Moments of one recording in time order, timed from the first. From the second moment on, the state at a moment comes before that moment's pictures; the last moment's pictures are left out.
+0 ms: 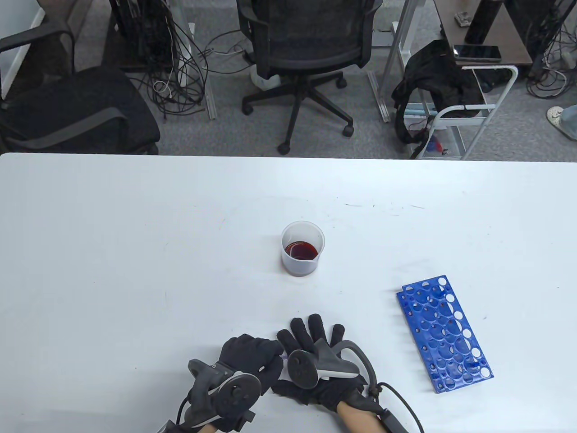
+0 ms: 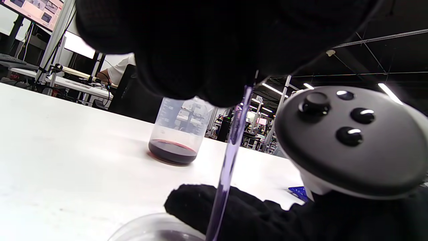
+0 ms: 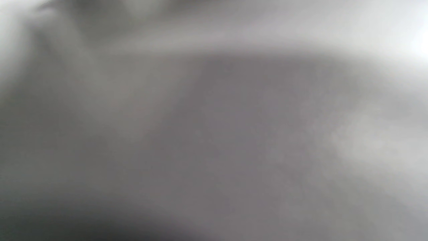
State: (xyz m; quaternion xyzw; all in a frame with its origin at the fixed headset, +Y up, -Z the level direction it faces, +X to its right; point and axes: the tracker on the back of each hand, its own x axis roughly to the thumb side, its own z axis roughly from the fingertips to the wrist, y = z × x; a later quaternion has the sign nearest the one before) left_hand -0.116 -0.692 -0.113 0.11 -0.20 0.18 0.96; right_hand 0.052 -0.819 -0.155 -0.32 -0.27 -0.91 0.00
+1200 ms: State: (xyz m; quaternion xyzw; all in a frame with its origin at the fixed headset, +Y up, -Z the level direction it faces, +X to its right) left_hand -0.039 -0.665 -0.321 0.08 -0.13 0.07 0.99; right_hand 0.053 -0.819 -0.155 -0.32 -0.27 -0.91 0.00
